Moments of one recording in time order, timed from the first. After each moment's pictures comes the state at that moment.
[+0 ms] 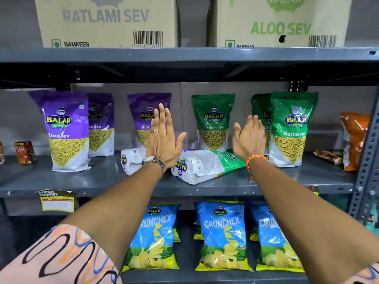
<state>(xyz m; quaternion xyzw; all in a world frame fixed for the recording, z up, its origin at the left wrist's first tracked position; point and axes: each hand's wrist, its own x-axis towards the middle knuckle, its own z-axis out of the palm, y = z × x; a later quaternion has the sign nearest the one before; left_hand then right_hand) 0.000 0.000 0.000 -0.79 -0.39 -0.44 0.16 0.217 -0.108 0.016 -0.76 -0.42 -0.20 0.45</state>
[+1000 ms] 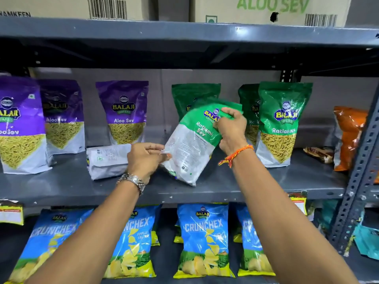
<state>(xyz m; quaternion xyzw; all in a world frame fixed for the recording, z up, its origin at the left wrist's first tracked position) 0.042 -0.002 -0.028 -0.61 -0.42 -0.54 -0.40 0.255 -0.047 0.039 -0.51 -0.25 0.16 0.81</state>
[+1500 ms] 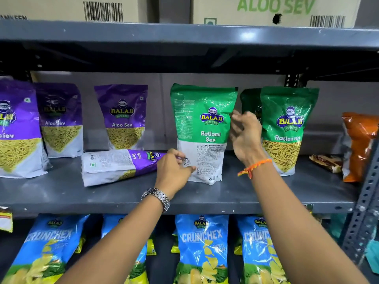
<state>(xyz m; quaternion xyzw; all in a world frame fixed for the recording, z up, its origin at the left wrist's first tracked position) 0.110 -0.034 -0.038 -0.72 -0.43 -0.47 -0.28 0.298 -0.076 0.040 -0.32 -0.35 0.28 0.83</state>
